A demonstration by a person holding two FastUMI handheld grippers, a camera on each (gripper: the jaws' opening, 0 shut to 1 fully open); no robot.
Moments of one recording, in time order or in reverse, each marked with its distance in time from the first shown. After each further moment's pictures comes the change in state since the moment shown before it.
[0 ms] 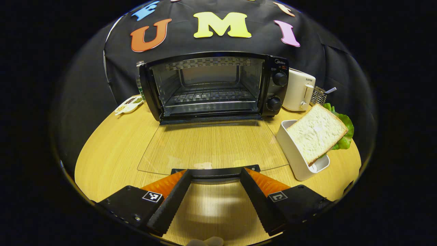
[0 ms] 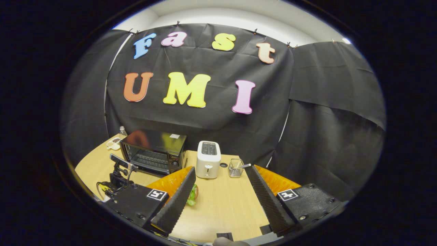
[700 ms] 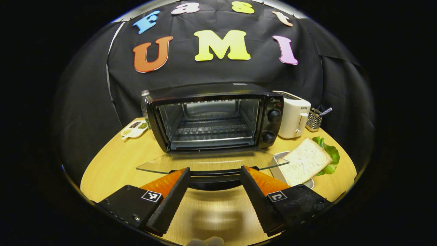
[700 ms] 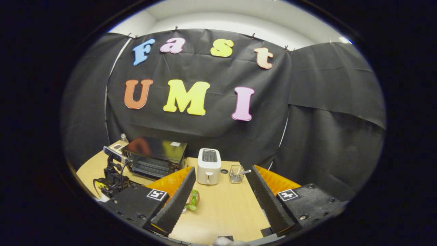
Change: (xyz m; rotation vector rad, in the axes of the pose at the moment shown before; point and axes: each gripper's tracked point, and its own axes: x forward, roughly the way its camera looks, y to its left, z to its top) left arm -0.028 0.007 0.066 0.000 -0.173 0.008; right arm -0.005 -0.005 0.020 0.020 -0.055 0.005
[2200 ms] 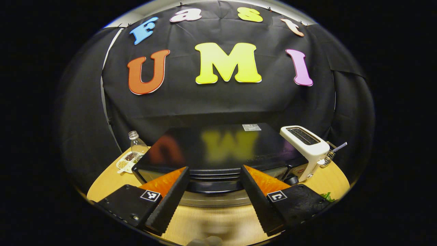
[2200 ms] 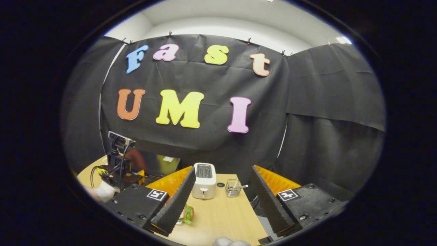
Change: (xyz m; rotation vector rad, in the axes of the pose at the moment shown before) left arm 0.078 0.013 0.149 -0.018 -0.142 0.039; right arm 0.043 -0.019 0.055 0.018 -0.081 -0.015
